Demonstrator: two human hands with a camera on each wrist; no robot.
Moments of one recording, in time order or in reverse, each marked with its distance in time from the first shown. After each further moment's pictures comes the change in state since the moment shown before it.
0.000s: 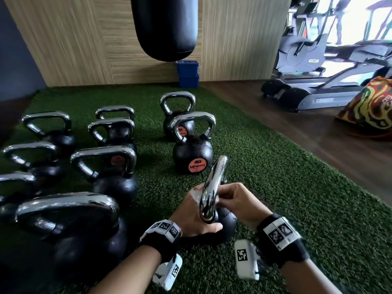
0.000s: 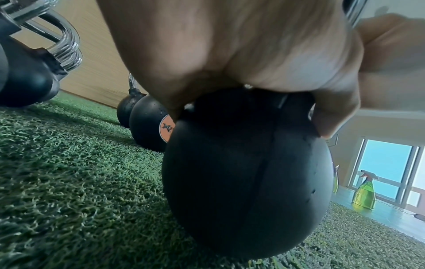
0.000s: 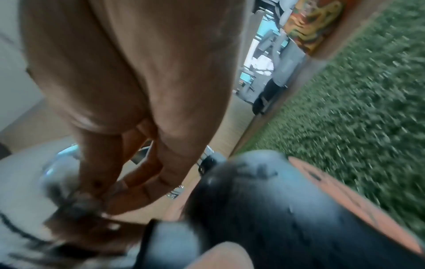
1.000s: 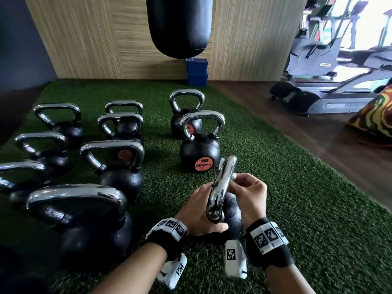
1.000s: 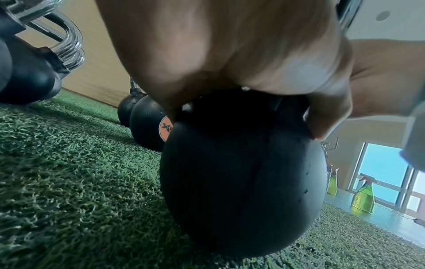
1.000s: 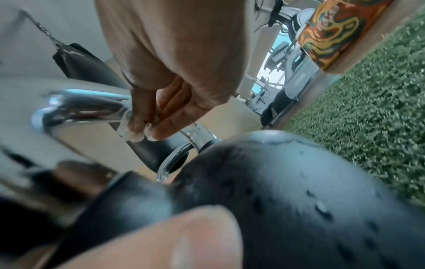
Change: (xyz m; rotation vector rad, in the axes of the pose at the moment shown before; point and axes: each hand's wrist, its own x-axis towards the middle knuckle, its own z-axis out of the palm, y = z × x) left_hand -0.002 -0.009 0.006 0.062 0.014 -0.117; right_hand 0.021 0.017 0.007 -0.086 0.832 -0.078
